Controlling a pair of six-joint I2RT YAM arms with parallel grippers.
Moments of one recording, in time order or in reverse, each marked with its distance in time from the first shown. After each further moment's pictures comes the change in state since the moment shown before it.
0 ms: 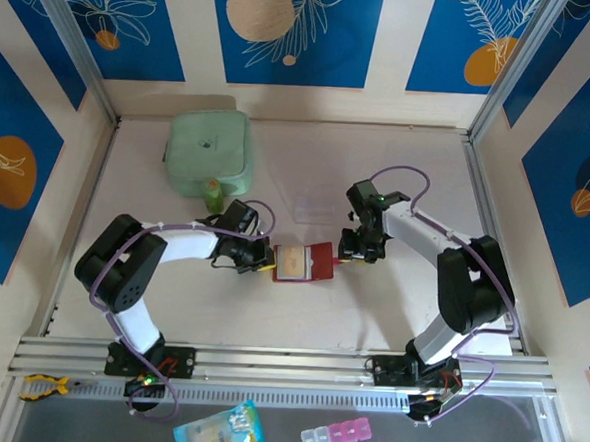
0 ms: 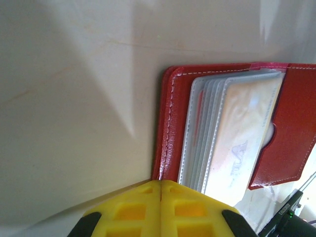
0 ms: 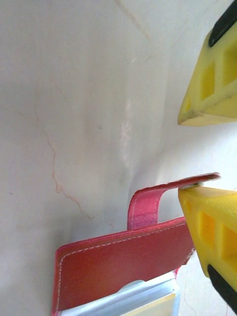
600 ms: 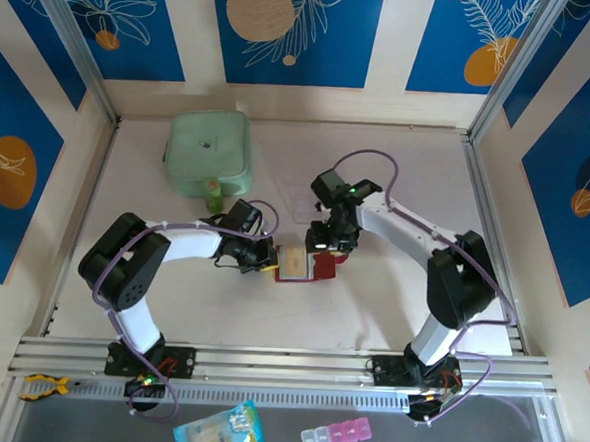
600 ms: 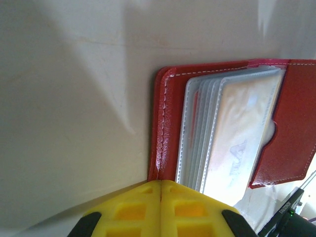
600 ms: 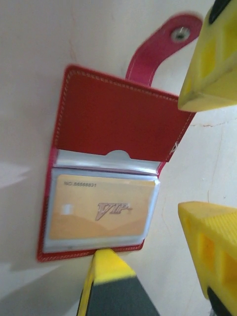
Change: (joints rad) left arm -0.018 0.021 0.021 -0.002 0.000 0.000; right arm 0.207 0.094 0.215 -0.072 -0.012 0.064
